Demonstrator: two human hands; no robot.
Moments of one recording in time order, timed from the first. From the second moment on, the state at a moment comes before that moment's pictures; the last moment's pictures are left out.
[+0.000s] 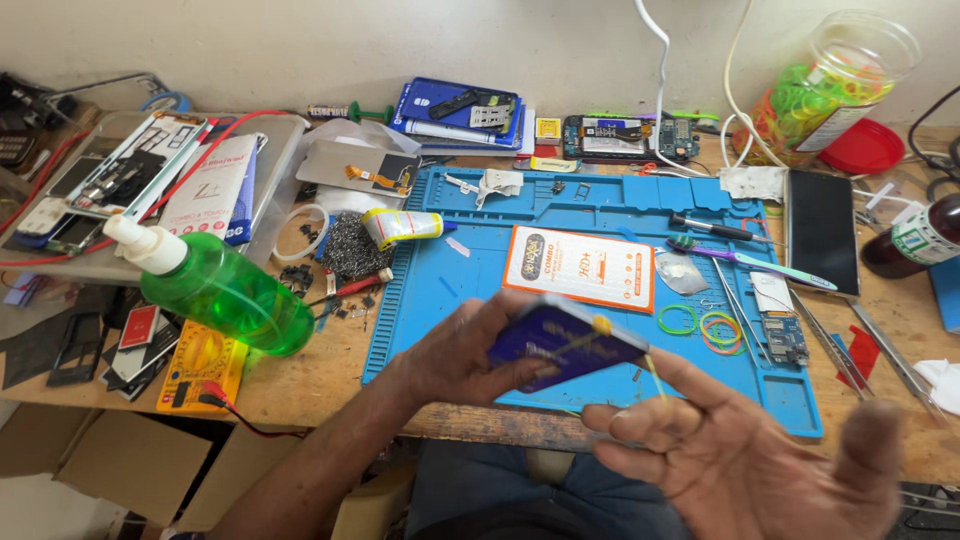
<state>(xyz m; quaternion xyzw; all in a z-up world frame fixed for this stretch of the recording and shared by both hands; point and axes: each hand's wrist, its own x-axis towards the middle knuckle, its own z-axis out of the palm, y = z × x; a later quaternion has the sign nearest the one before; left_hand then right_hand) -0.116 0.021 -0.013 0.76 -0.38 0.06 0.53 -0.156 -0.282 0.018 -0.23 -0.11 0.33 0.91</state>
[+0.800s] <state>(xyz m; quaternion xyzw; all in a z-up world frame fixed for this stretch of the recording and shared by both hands) -0.116 -0.027 -0.023 0.55 -0.12 0.13 0.81 -0.135 -0.255 0.040 -0.76 -0.22 -0.10 0.61</state>
